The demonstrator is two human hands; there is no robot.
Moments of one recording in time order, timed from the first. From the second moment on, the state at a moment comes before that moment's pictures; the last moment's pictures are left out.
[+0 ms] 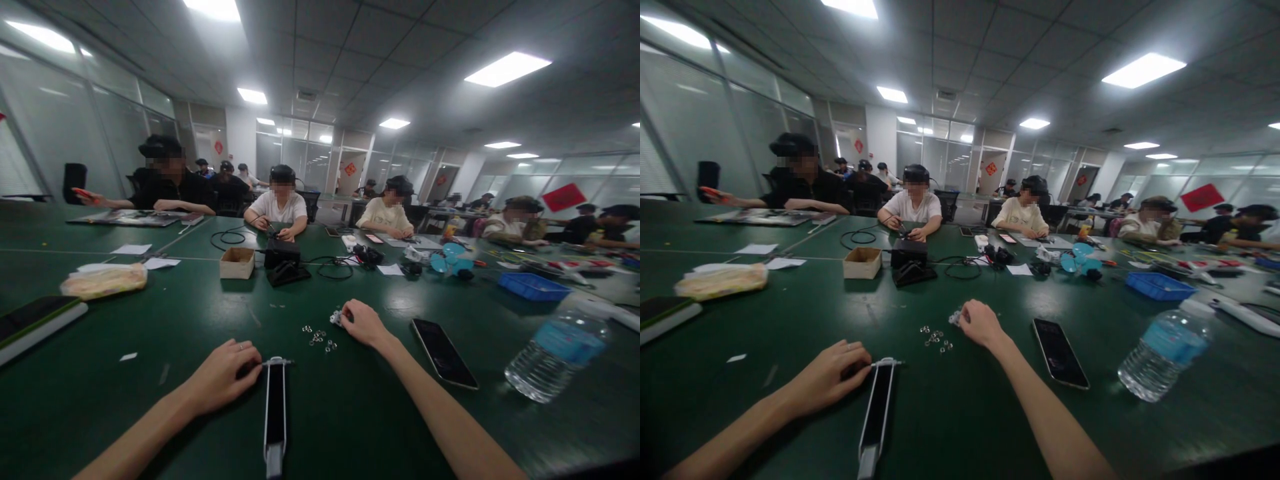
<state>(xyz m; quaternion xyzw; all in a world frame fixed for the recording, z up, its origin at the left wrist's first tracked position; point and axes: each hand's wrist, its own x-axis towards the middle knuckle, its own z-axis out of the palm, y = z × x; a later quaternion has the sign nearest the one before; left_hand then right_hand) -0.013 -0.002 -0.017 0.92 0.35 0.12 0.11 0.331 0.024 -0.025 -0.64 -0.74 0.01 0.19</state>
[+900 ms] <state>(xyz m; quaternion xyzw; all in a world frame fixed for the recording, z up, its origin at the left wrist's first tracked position) -0.009 -0.006 -0.010 0.92 0.35 0.12 0.11 0.301 0.017 -0.022 -0.53 -0.83 0.07 0.12</state>
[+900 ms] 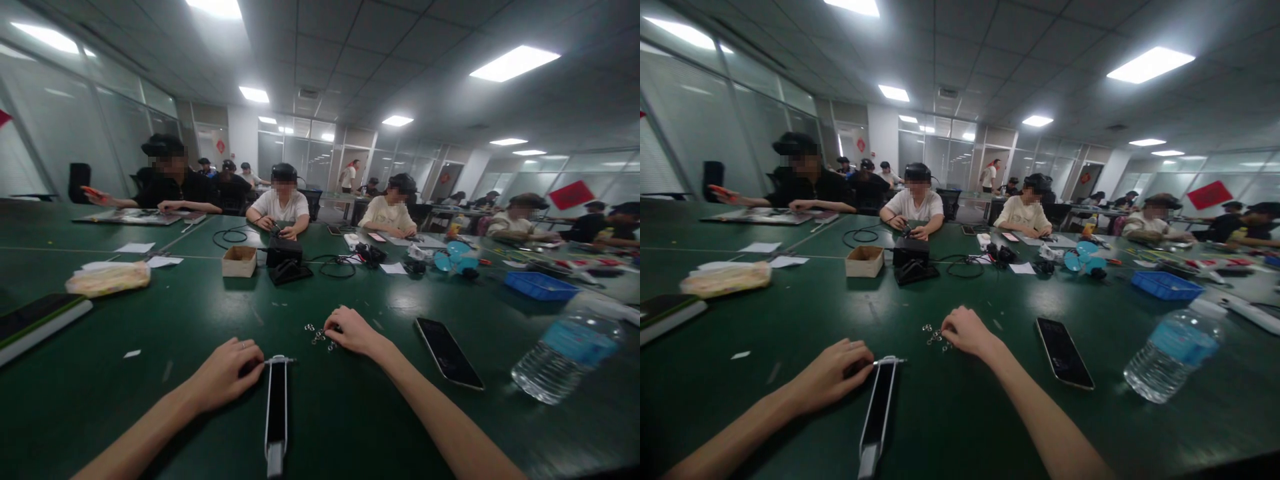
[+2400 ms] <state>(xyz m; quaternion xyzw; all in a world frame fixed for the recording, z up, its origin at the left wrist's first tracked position) -0.009 -0.009 -0.006 0.92 0.35 0.12 0.11 0.253 -0.013 -0.017 -0.47 -0.86 0.02 0.19</state>
